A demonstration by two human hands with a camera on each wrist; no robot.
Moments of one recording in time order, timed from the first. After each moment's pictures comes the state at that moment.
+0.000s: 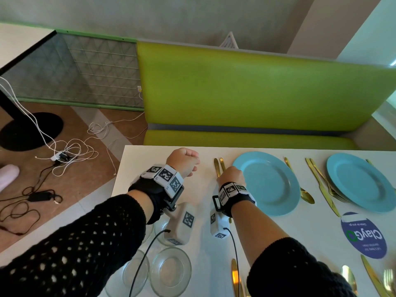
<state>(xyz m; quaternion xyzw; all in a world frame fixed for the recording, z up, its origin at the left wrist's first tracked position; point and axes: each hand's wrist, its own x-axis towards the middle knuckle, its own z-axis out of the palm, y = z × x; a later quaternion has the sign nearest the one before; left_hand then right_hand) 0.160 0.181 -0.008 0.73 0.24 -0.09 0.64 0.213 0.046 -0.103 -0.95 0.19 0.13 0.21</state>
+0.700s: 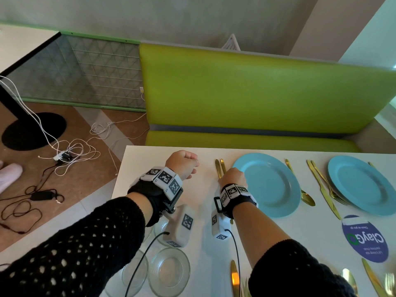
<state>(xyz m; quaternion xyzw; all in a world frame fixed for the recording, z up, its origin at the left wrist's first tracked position) 0.157 0.181 -0.011 0.73 0.25 -0.09 0.63 0.212 0.041 -0.100 -0.95 0.19 0.13 0.21</state>
